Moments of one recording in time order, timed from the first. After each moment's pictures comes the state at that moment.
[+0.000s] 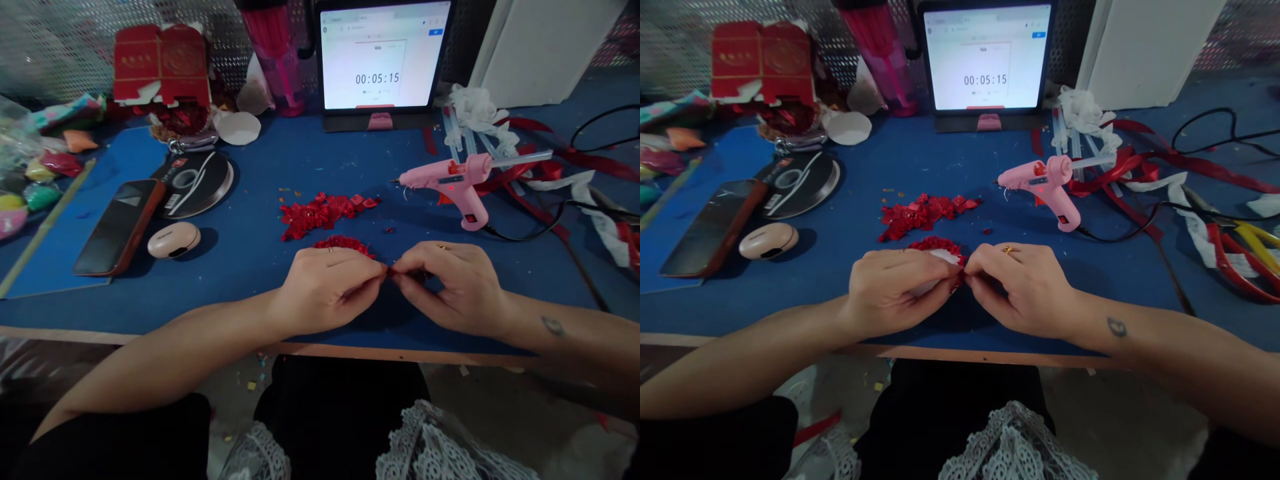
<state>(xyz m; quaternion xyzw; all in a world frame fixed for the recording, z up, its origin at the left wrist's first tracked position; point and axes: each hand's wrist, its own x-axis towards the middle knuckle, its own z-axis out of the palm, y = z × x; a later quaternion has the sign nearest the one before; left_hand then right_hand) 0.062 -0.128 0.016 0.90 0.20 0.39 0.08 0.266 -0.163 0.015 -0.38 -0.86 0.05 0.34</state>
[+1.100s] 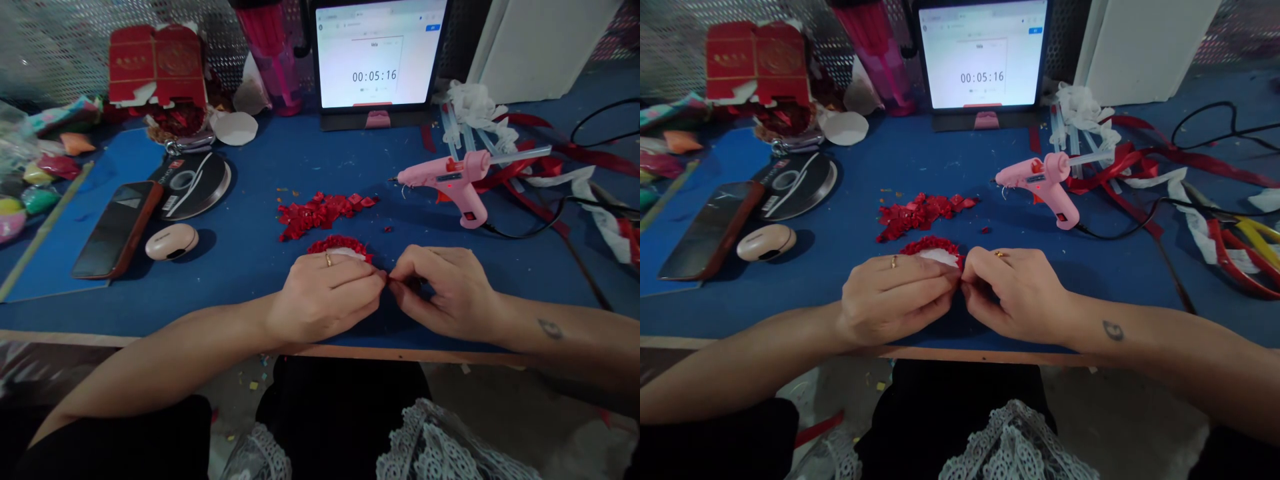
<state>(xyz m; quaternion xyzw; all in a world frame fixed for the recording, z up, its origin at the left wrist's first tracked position) 0.062 -0.131 0.012 0.90 0.15 0.40 -0.02 0.260 -0.166 0.015 -0.39 -0.86 0.07 0.33</state>
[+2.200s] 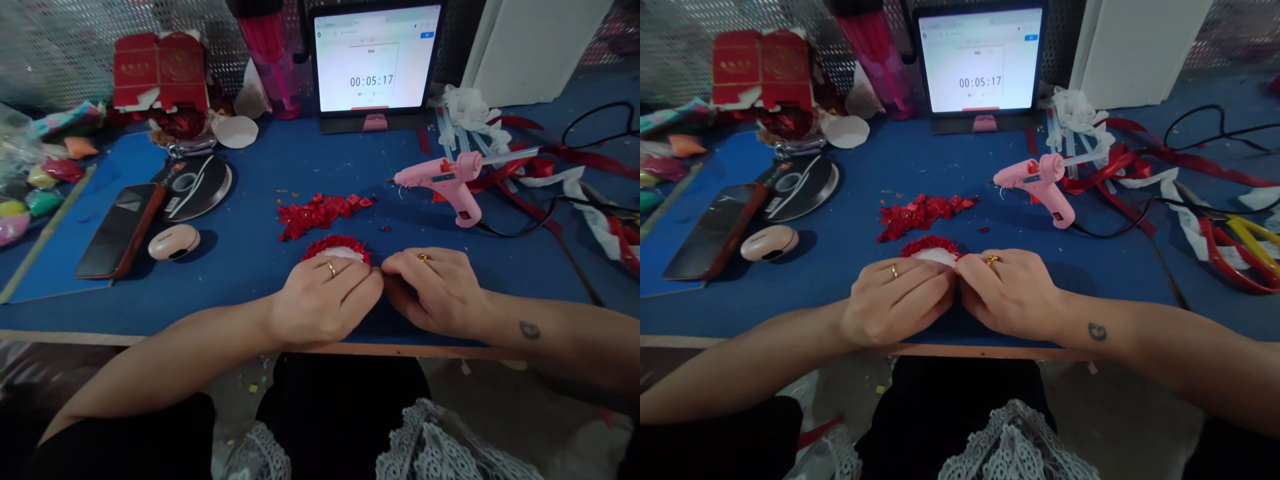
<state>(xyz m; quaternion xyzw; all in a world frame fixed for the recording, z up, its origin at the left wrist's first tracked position) 0.061 -0.133 0.012 0.92 0.11 0.35 -0.14 0.254 -0.168 0.009 -0.37 -0.87 -0.10 0.31</state>
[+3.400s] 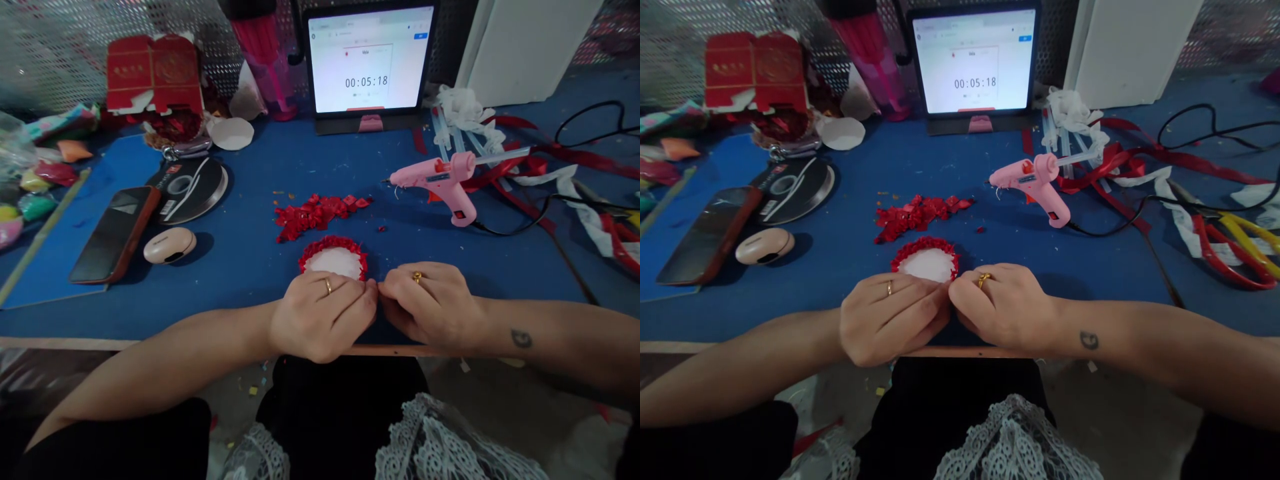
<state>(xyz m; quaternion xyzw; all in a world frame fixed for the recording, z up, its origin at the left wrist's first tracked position) 0.057 -0.140 0.013 0.92 0.07 0.37 -0.11 0.251 -0.179 0.002 -0.34 -0.88 -0.09 0.32</state>
